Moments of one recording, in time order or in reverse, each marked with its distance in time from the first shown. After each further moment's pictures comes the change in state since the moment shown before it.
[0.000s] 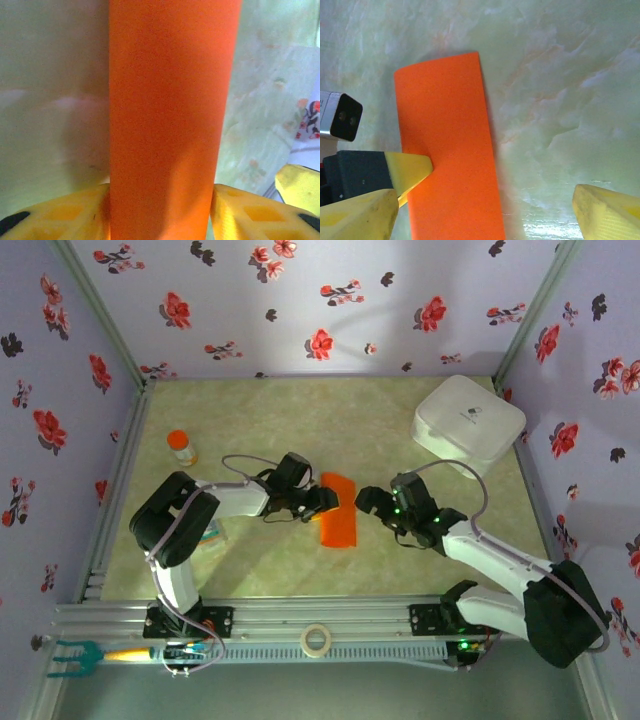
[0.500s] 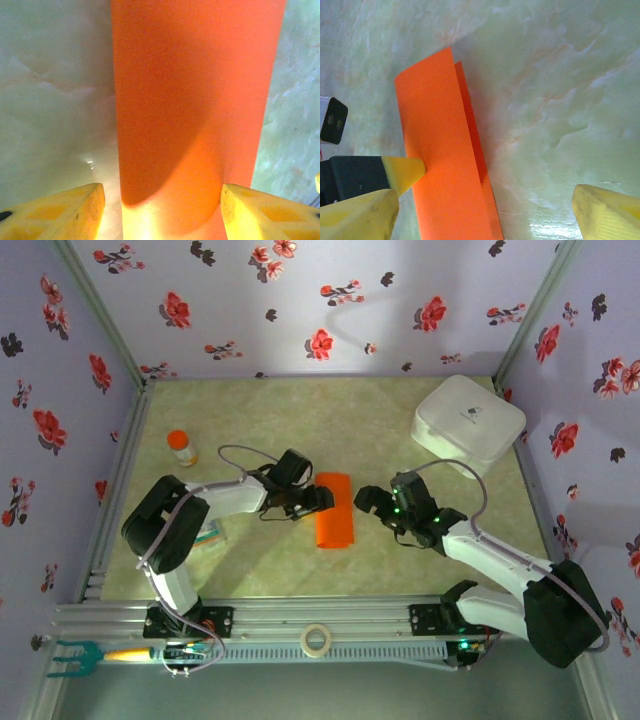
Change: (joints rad) left arm -0.008 -0.056 0.060 -0.221 -0.127 0.120; right arm 0.000 0.001 0.000 0.019 -0.016 0.000
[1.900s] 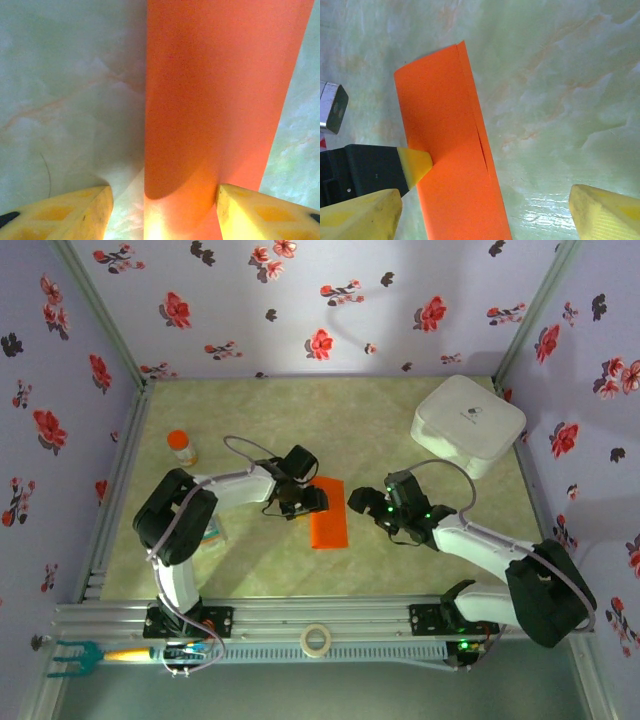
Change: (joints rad) left arm -0.002 0.086 0.142 -0.257 -0.097 0.045; right arm 0.000 0.120 0.000 0.098 -0.077 0.011
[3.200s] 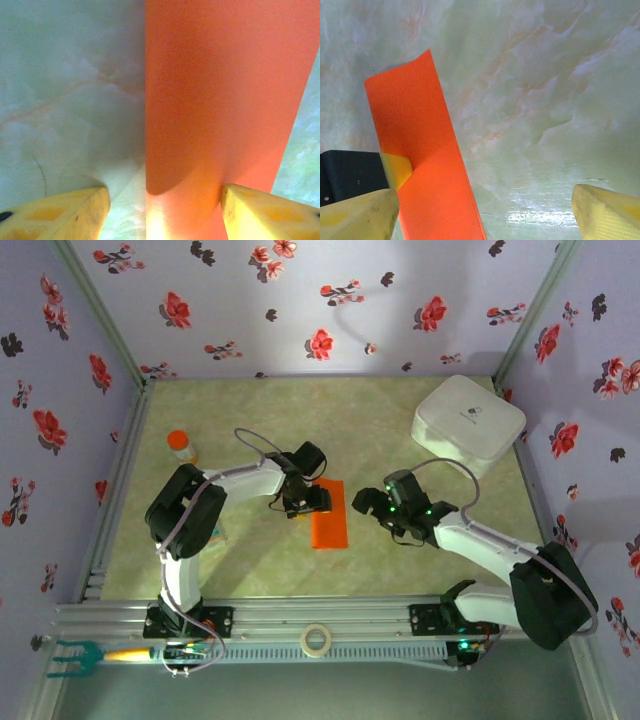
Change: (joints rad) left arm -0.018 0.071 0.117 -0.140 -0.034 0.032; right arm 0.000 -0.017 0.043 -0.149 0.082 0.000
